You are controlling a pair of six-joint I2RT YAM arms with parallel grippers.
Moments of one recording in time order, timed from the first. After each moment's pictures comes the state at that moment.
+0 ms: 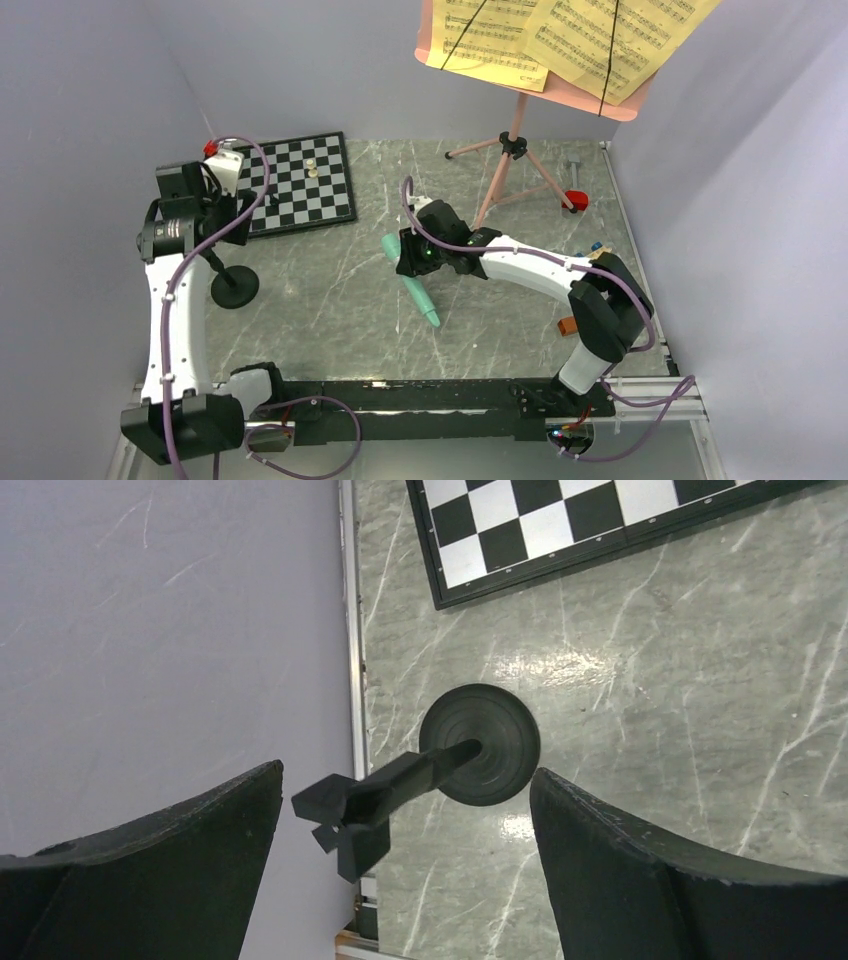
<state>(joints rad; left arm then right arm) 0.20 1.07 1.25 -0.84 -0.10 0.42 0.81 1.65 1.11 -0.21 -0.12 0.42</state>
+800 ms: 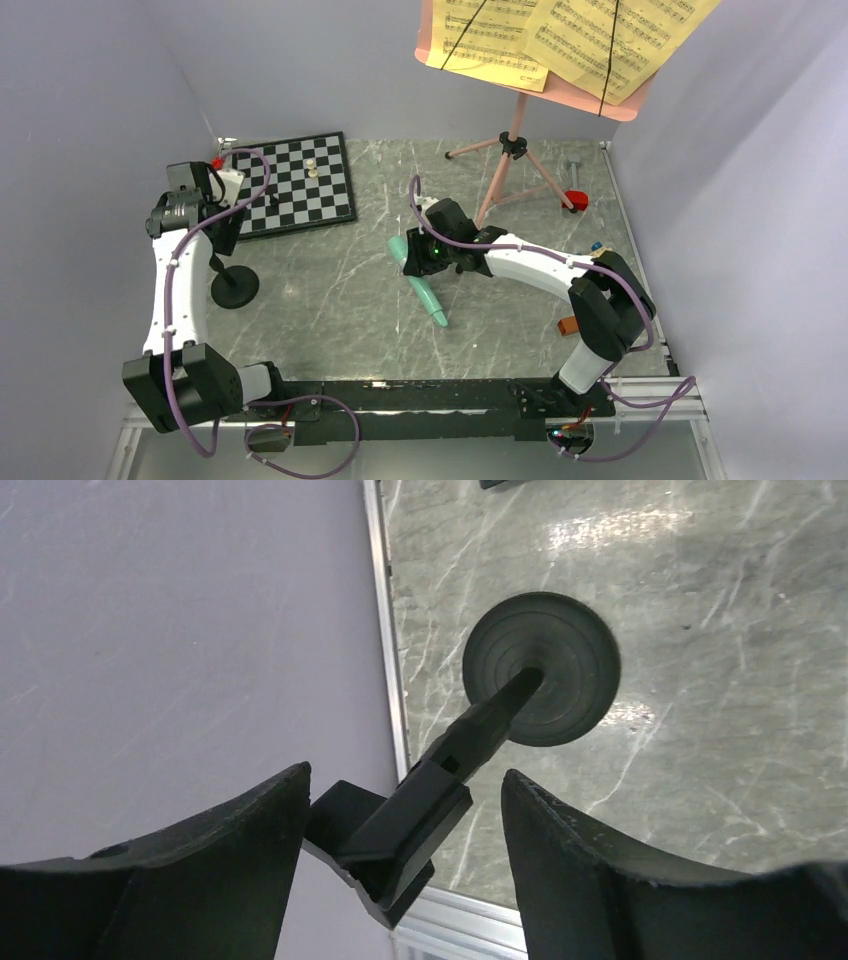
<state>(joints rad) 0.26 1.23 1.22 -0.88 -0.21 0.52 0.76 1.65 1.07 -0.21 -0.19 0.40</state>
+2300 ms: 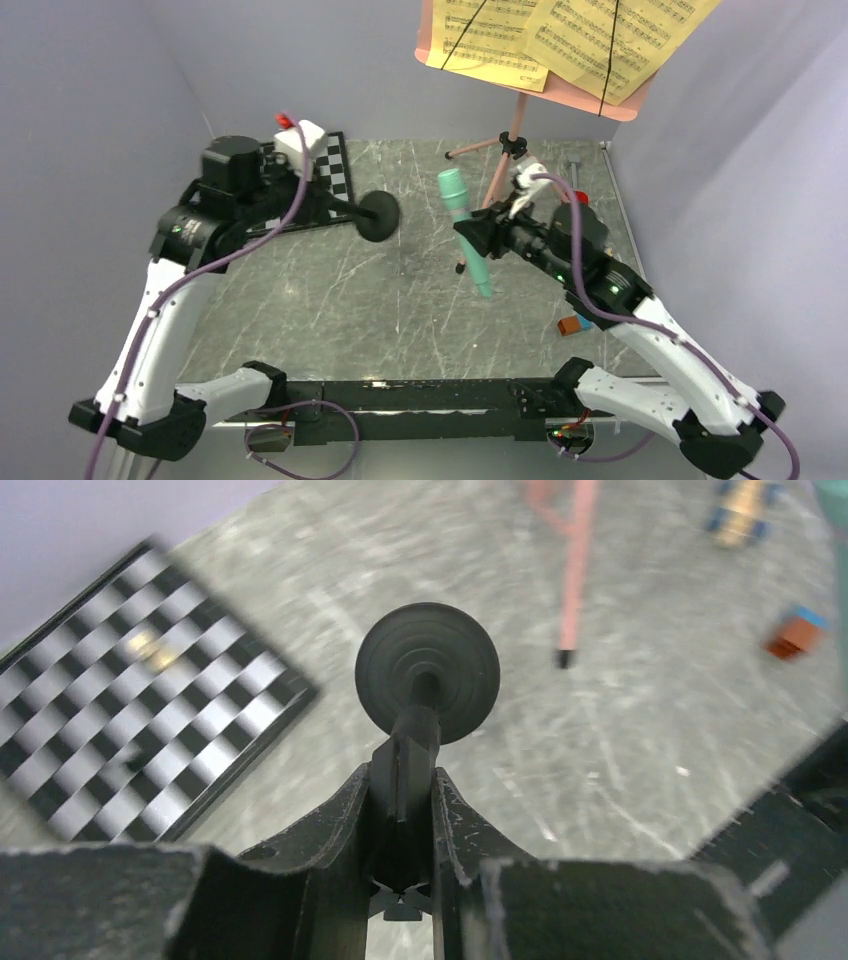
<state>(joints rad) -0.29 1.10 1.57 -0.91 0.23 0.12 0.74 0.92 1.07 -0.31 -0.07 0.22</state>
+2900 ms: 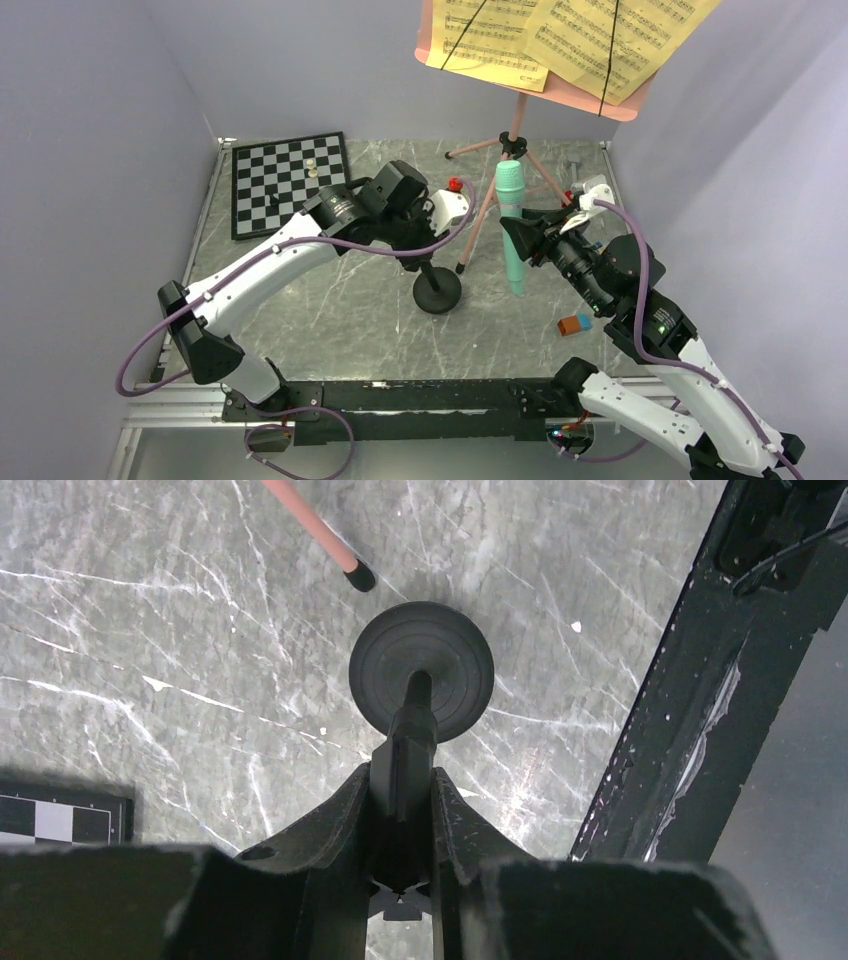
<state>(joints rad) -0.89 1.53 1.67 -0.94 0.20 0.24 0.74 0.66 1.05 -0.36 0.18 0.15</state>
